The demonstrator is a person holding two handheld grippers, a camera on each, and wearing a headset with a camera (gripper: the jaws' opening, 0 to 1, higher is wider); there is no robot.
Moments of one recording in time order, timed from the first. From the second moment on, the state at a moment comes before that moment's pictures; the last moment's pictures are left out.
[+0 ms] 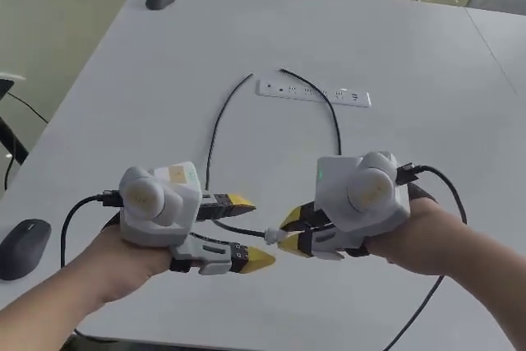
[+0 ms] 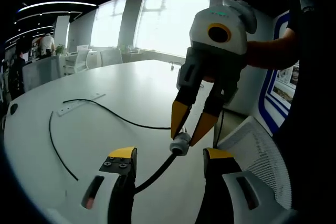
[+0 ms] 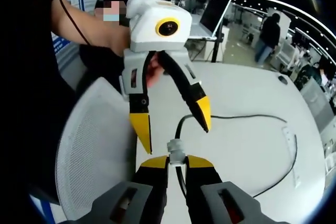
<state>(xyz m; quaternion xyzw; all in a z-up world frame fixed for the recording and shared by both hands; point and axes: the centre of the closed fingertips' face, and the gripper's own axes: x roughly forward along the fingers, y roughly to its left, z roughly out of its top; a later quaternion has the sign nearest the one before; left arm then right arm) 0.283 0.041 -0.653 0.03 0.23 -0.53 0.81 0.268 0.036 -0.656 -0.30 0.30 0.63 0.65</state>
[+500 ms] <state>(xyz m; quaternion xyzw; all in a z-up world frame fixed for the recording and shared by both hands) 0.274 0.030 -0.654 0.02 0.23 -0.56 0.80 0.260 0.034 -0.659 -0.31 0.30 0.64 0.64</state>
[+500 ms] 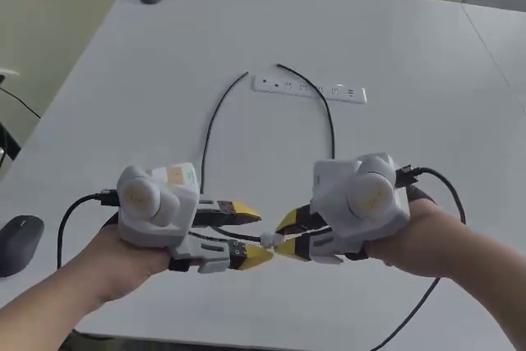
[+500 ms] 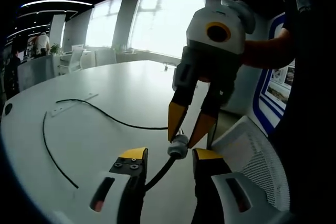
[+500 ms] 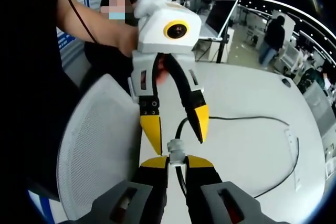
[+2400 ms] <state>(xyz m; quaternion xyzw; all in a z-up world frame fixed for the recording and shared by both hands) 0.263 0.017 -0.620 0.05 0.19 -0.61 0.77 0.259 0.026 -0.628 -0.27 0.23 0.67 0.65</state>
